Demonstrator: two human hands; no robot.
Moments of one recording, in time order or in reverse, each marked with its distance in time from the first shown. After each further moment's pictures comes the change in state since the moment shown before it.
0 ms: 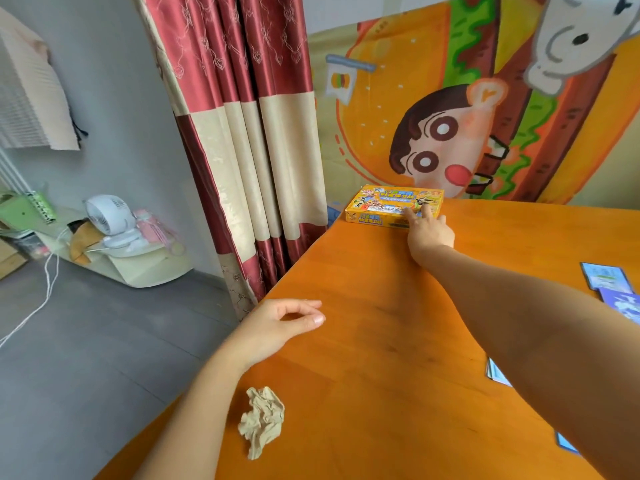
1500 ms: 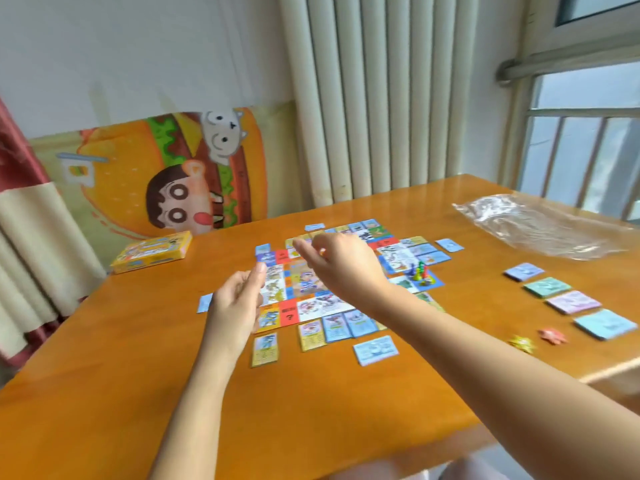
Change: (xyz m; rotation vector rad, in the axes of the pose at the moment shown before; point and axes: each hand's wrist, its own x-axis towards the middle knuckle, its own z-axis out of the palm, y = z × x) left_hand -0.222 0.230 0.237 -0.401 -0.012 0.421; right_hand -0.450 0.203 -0.255 0.327 0.395 0.101
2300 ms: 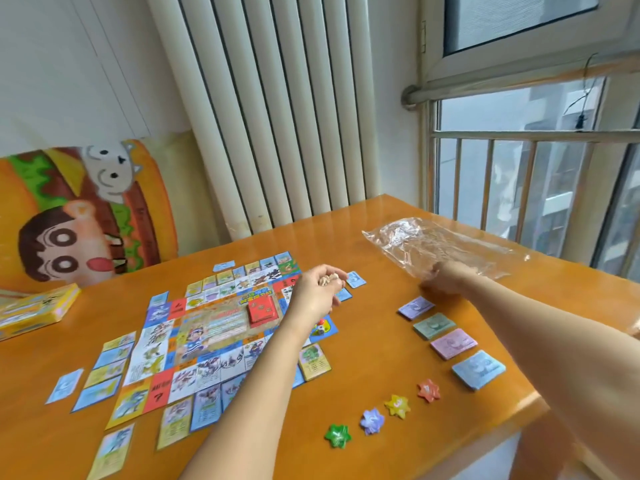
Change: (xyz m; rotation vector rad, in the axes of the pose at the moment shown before) left_hand 0.050 0.042 0.298 0.198 -0.450 -0.030; right_hand 0.009 0.396 -0.150 -0.474 -0.375 0.828
